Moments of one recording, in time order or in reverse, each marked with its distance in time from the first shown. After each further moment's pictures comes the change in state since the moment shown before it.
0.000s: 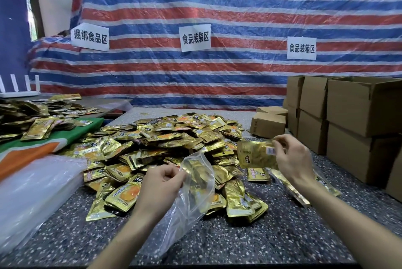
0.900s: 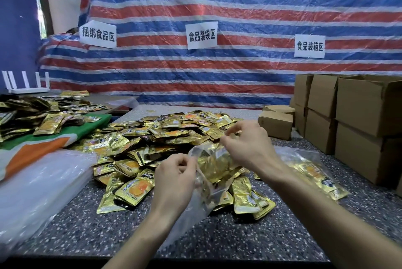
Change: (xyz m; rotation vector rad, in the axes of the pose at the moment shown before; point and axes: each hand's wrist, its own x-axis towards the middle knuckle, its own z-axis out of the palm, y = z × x) left_hand -0.006 0.010 0.012 -0.047 0.133 0.126; right_hand -0.023 -0.163 0.001 0.064 -0.362 0.040
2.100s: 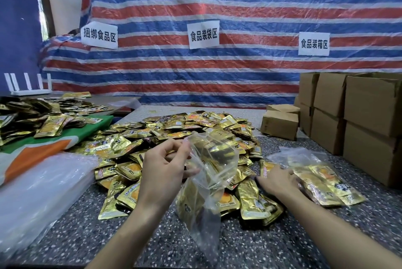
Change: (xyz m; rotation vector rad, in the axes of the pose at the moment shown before) left_hand 0.023 0.006 -0.022 -0.293 -0.033 0.018; right_hand 0.034 0.177 0.065 -0.513 -0.231 0.600
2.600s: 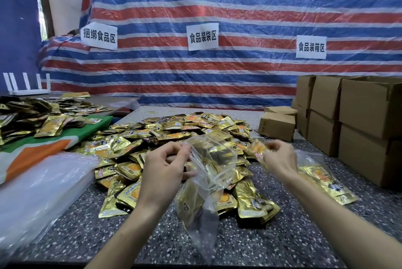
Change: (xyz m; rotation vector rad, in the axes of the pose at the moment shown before) left_hand -0.003 -0.001 -0.001 -0.007 -0.017 -0.026; right_hand -0.025 -0.016 -0.056 0.795 0.255 -0.214
